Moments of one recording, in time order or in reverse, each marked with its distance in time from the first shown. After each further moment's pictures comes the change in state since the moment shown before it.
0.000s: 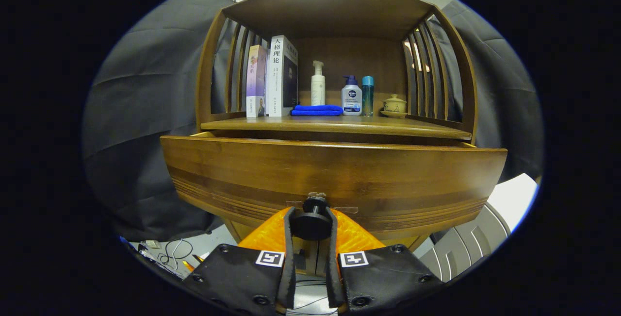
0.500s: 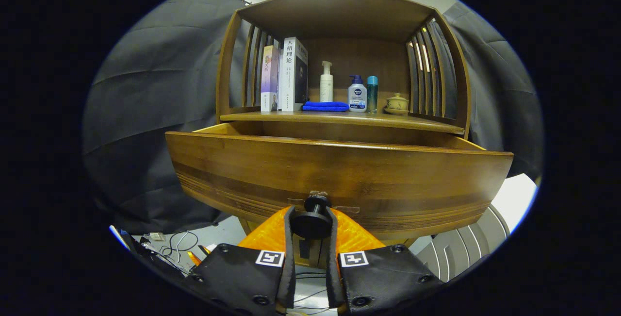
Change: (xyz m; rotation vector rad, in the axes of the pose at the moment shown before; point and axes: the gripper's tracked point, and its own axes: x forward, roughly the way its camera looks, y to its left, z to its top) arm 0.001 0.002 -0.005 -0.017 0.017 0.045
